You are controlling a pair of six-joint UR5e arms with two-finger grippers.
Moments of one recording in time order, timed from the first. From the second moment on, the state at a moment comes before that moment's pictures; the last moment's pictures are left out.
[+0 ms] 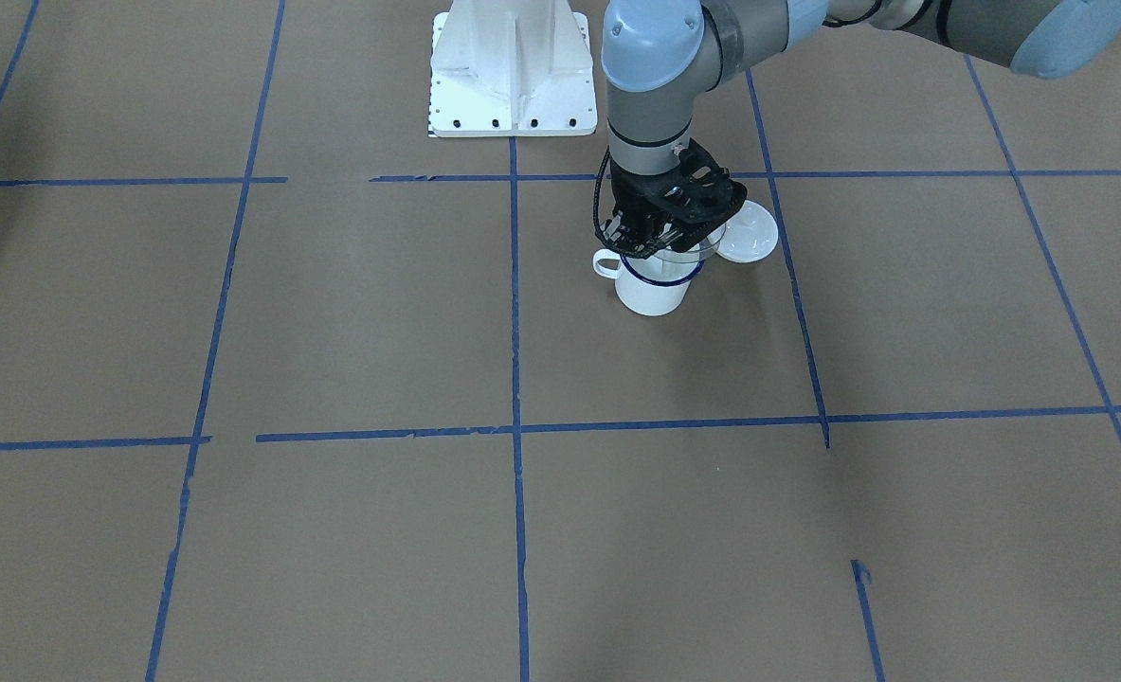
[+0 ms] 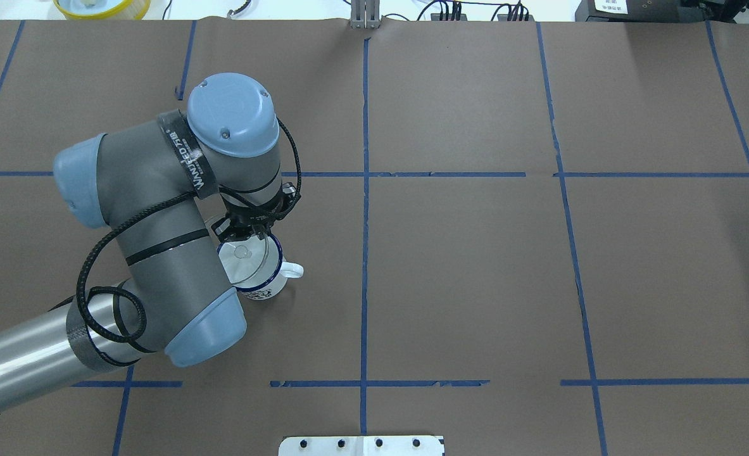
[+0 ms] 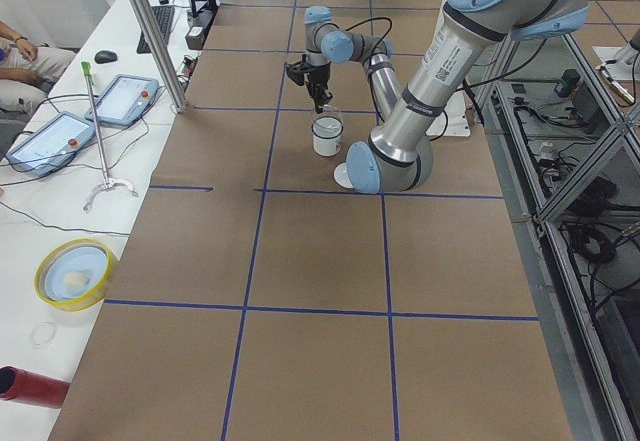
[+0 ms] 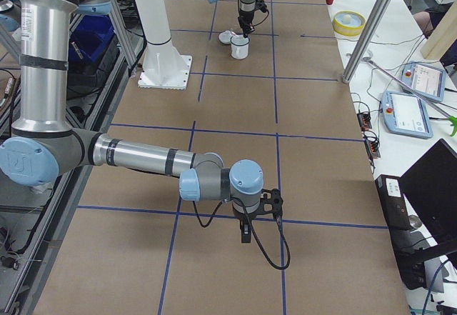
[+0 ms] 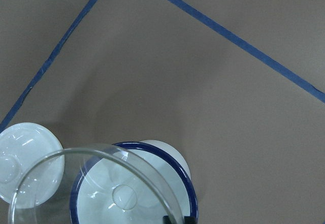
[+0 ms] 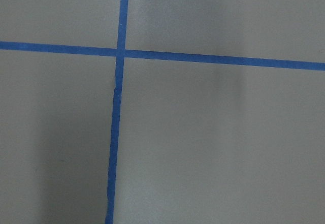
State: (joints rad) left arm -0.59 -2.29 -1.82 -1.19 -1.91 -1.71; right arm 1.57 -1.69 1.56 -1.37 2.29 0.01
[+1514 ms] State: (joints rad) left arm -0.59 -2.26 -1.84 -1.22 -1.91 -1.64; right arm 1.57 -1.69 1.56 -1.37 2.29 0.01
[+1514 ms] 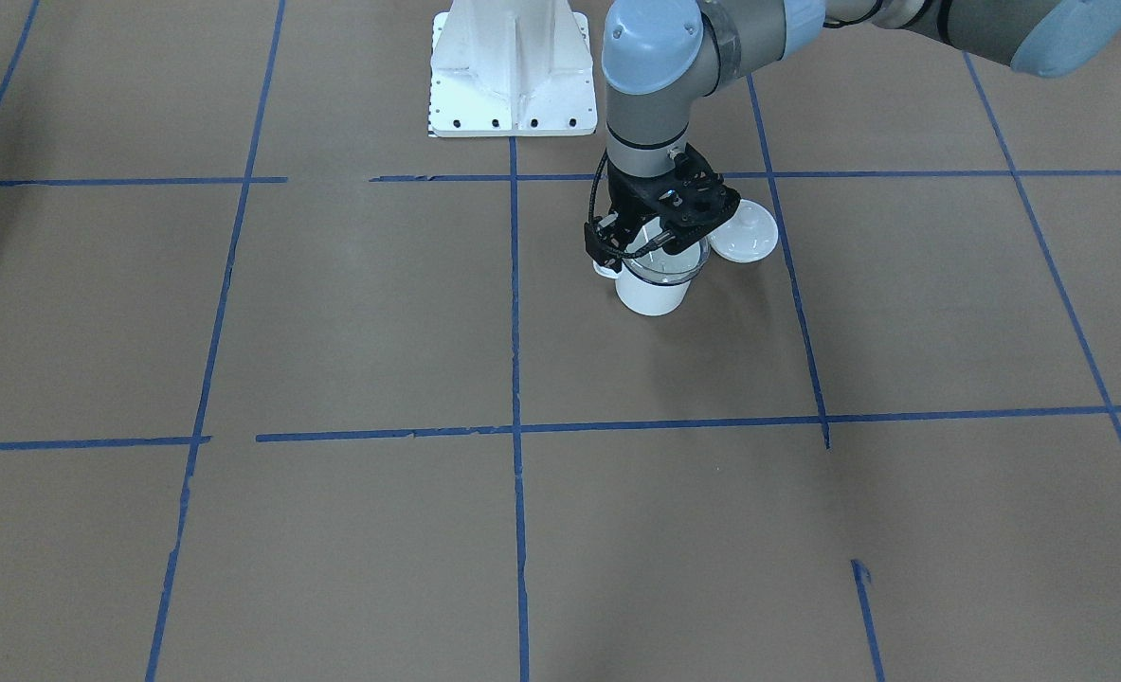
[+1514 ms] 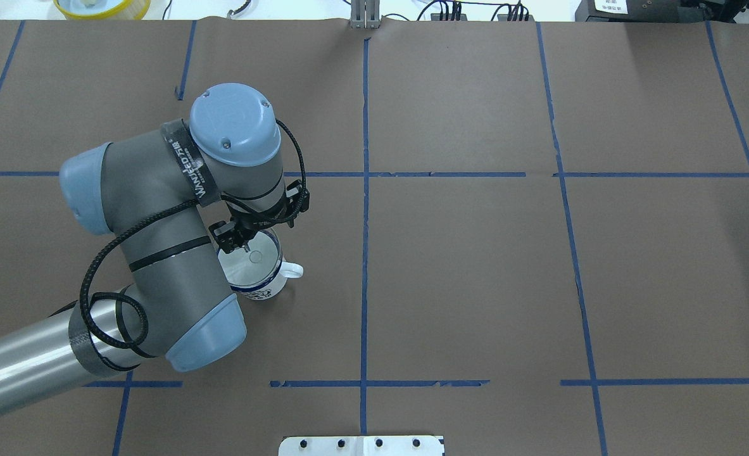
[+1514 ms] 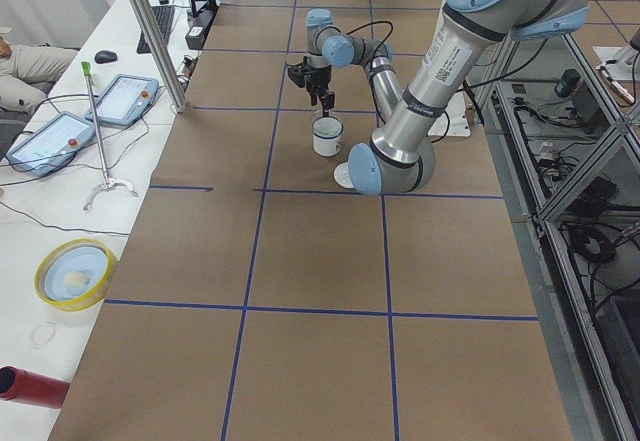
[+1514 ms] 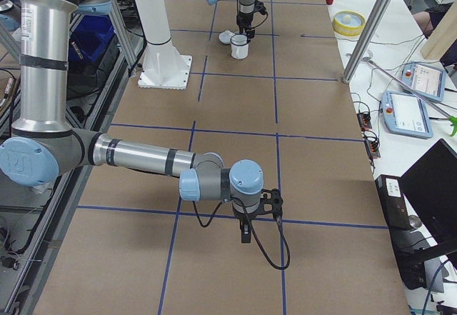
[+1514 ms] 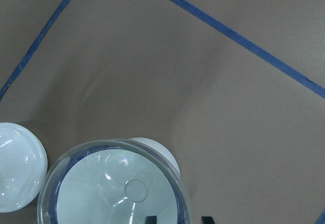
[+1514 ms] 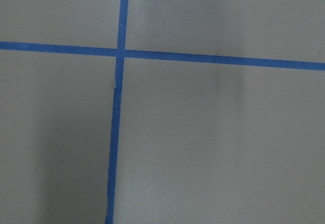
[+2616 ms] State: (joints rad) left arm -1.26 -1.85 -1.98 -1.21 -2.17 -0.50; right arm 1.57 -1.69 1.56 -1.37 2.29 0.01
